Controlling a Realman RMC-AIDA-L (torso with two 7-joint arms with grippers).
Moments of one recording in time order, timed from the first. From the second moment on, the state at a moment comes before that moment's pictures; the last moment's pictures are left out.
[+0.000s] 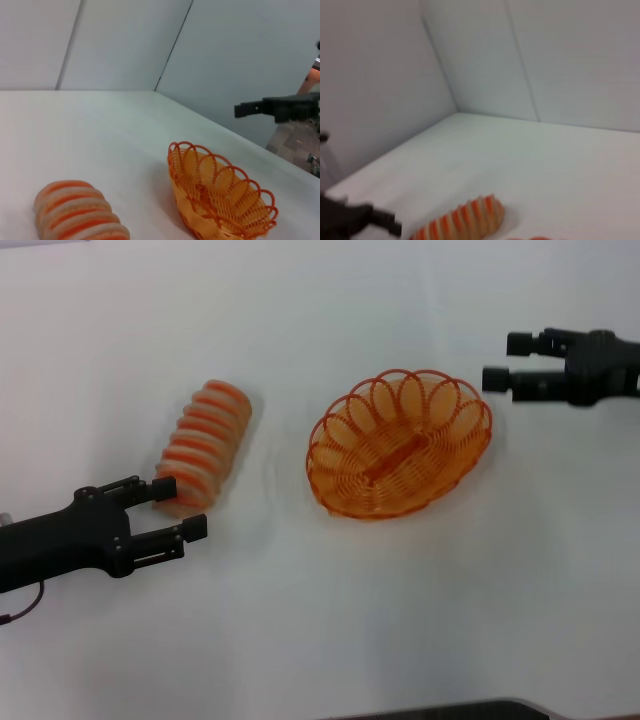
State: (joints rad) left arm -0.35 -2.04 0.79 0.44 1.88 1.55 -1.24; right arm 0.46 2.04 -0.45 -0.78 -2.13 -1.69 1.58
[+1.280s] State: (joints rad) left arm -0.37 -2.06 0.80 0.50 1.89 1.55 -1.23; right arm 0.71 2.02 -0.59 -0.79 -2.51 -1.41 2.31
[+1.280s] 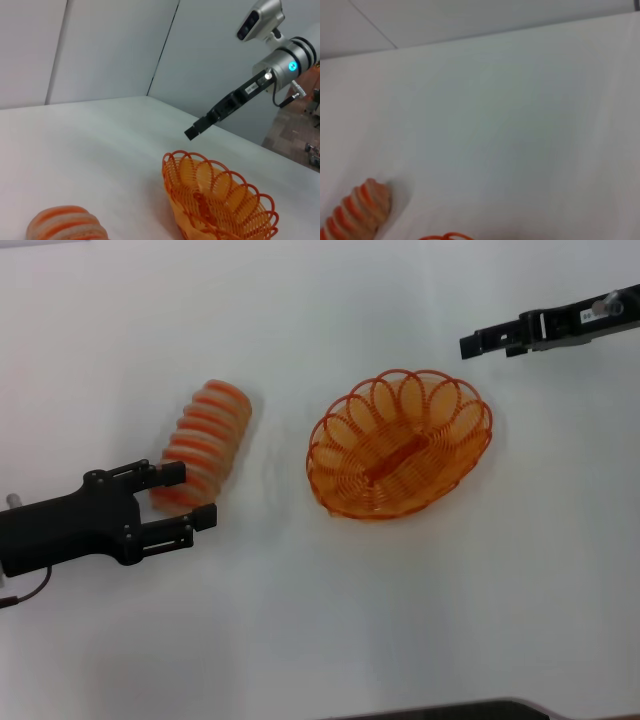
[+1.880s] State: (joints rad) left arm -0.37 -2.07 0.80 0.51 1.89 1.55 -1.23; right arm 0.74 2.03 -0.76 -0.75 -2.53 -1.39 2.33
